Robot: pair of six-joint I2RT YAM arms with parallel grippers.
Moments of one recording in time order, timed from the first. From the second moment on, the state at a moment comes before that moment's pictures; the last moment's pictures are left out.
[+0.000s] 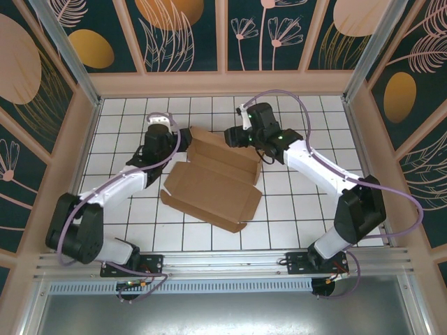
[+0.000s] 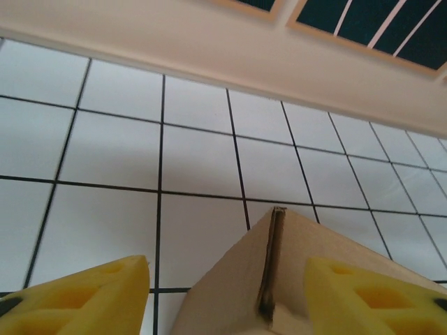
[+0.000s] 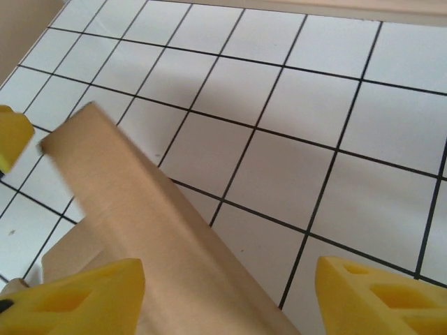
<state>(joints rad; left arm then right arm) -0.40 1.40 0.85 0.15 -0.11 -0.47 0.63 1.56 1.30 -0.38 -0.04 0.24</state>
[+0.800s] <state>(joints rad) -0.40 0.99 0.90 -0.15 -0.10 -0.45 0.56 1.70 1.34 -0.40 -0.05 0.21</state>
